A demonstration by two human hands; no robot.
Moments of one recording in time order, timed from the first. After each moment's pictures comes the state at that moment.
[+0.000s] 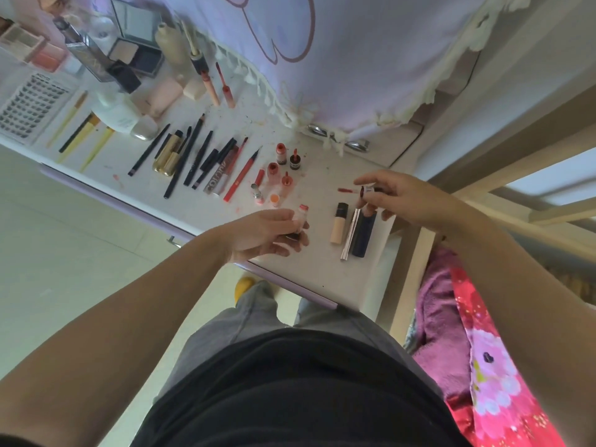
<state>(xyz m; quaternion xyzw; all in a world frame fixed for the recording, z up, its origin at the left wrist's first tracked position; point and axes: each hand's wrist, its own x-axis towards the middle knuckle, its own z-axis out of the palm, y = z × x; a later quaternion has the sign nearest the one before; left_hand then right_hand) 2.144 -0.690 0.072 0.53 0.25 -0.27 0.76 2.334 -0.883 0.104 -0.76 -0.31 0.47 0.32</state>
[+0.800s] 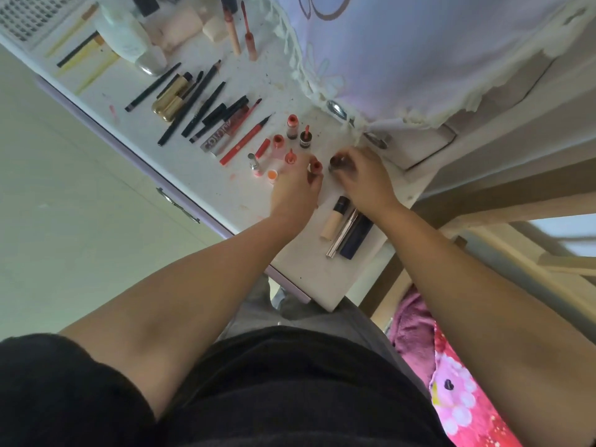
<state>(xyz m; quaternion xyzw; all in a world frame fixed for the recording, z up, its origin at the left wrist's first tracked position) 2.217 -0.748 0.022 0.78 0.45 0.08 0.43 2.344 -0.818 0.008 -0.83 -0.43 0.24 0.26</state>
